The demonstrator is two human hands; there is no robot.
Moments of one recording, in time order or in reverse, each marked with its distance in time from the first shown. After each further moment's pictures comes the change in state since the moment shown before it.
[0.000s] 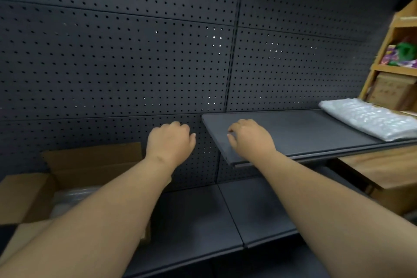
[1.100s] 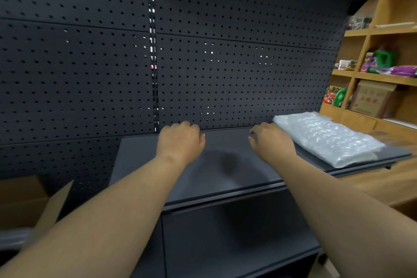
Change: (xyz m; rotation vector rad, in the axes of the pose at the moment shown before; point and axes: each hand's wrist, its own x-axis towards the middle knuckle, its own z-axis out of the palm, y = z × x) left_hand 0.145 0.236 0.017 -0.011 -0.020 0.051; right_hand 0.028 0.297 0.006 -0.075 0.061 0.178
